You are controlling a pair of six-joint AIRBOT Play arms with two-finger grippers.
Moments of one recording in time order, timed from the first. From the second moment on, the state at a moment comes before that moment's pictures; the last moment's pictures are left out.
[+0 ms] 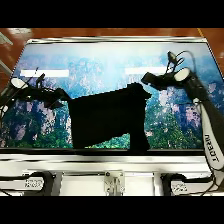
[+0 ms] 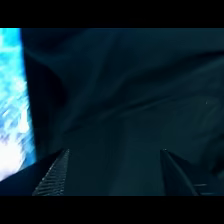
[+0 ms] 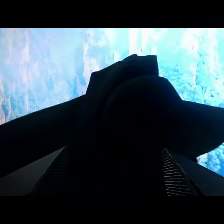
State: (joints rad) left arm 0.14 -1.50 1.22 0.92 -1.19 -1.50; right arm 0.02 -1.54 1.40 -1.02 0.86 1.45
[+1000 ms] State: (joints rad) left arm 0.16 -1.23 0.41 0.69 -1.13 -1.25; right arm -0.42 -1.34 1.03 -0.99 1.45 1.33
